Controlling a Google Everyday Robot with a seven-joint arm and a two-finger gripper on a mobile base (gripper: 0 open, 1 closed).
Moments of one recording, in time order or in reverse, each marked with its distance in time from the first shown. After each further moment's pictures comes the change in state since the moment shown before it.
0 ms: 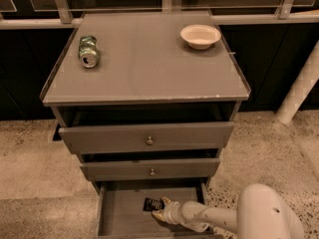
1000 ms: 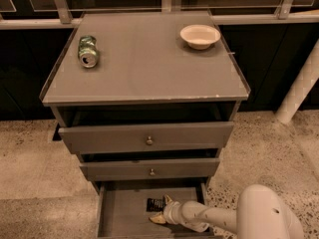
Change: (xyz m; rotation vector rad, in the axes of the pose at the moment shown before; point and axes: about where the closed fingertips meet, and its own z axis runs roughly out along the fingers) arm 0.004 0.000 0.004 0.000 0.000 0.000
